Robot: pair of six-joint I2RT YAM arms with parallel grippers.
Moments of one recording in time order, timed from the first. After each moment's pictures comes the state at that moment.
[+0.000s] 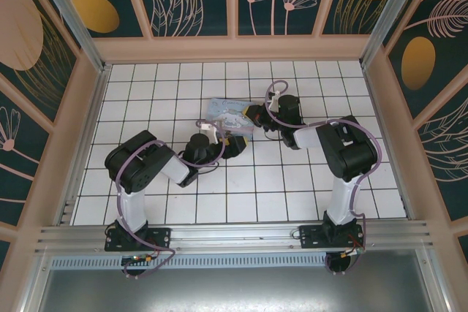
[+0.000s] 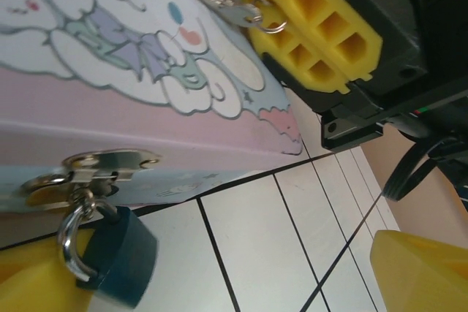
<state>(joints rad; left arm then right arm) -0.70 1.94 0.57 1.10 0.22 -0.88 0.41 1.91 0.86 0.71 -0.59 1.10</state>
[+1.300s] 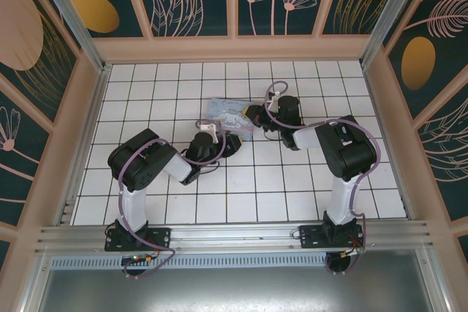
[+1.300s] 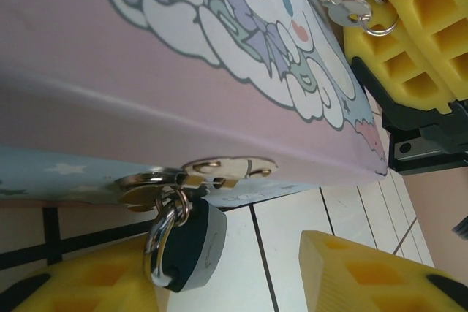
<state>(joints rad) -0.70 1.96 0.61 0.99 0.15 -0.93 0.41 1.92 0.86 0.74 -0.58 1.11</state>
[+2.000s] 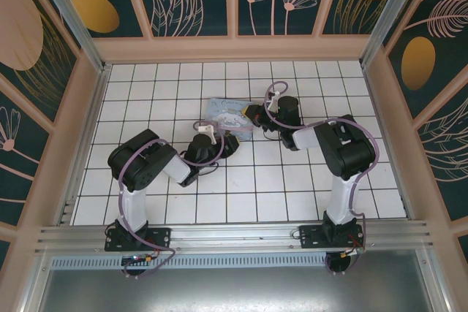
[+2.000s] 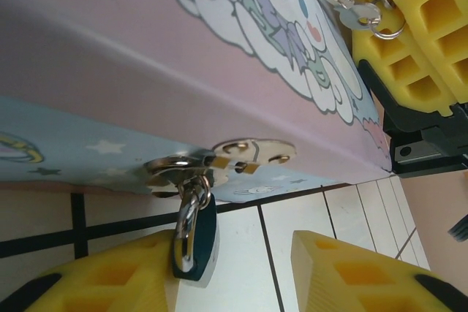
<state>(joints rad) -0.70 1.96 0.58 1.03 0.12 -0.96 0.41 1.93 0.85 0.77 -0.58 1.12</state>
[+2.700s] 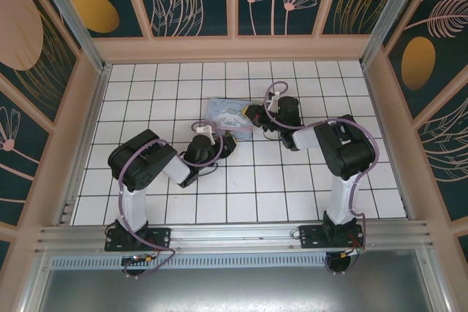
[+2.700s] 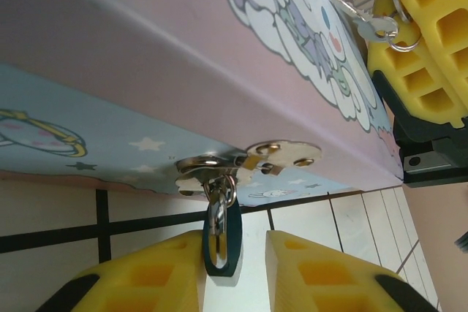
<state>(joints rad) -0.70 1.96 0.57 1.04 0.09 -0.98 0.41 1.93 0.85 0.78 -0.58 1.12</state>
